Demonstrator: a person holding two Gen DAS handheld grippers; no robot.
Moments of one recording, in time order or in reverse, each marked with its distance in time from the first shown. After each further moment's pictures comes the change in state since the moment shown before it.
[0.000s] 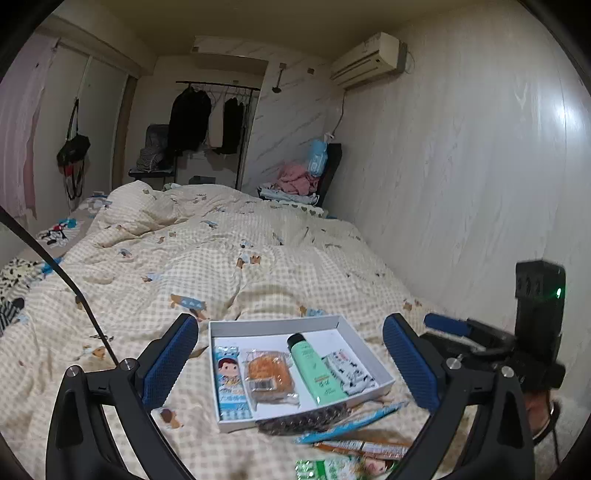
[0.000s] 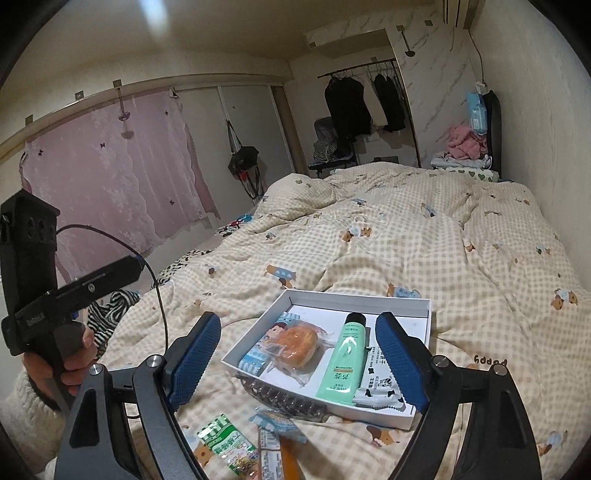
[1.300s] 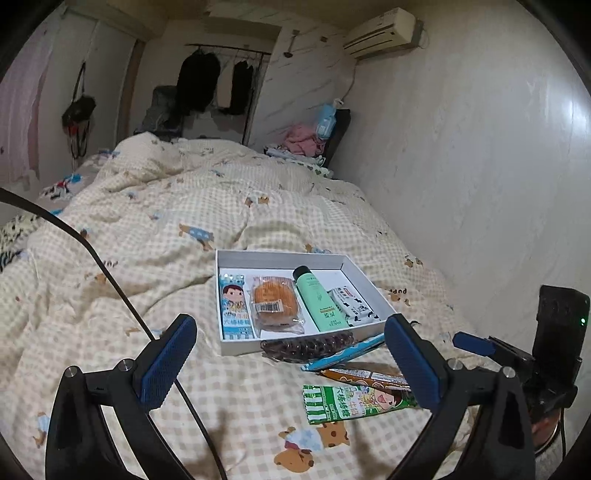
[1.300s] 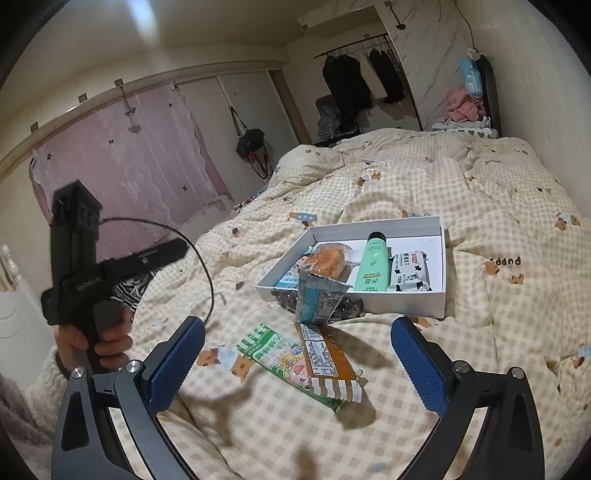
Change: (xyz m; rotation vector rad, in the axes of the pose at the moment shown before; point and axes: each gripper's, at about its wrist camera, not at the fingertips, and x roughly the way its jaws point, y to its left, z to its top) left arm -0.010 0.008 -0.058 -0.056 0.133 -0.004; right arm -0.034 0.016 -0.084 0.083 0.078 0.050
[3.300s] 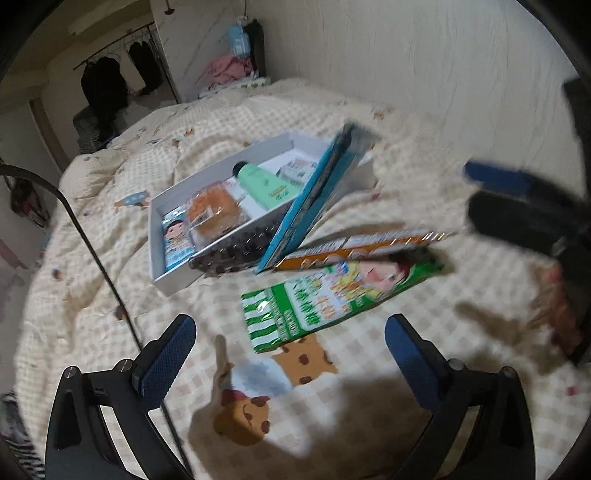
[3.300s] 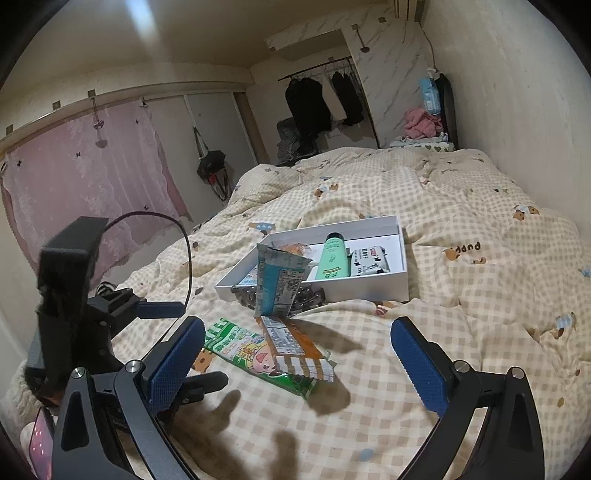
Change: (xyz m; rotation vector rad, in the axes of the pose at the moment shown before) left arm 0.069 -0.081 -0.082 0.516 0.352 0.123; right arm -0.004 0.001 -0.040 0.036 -0.123 -0.175
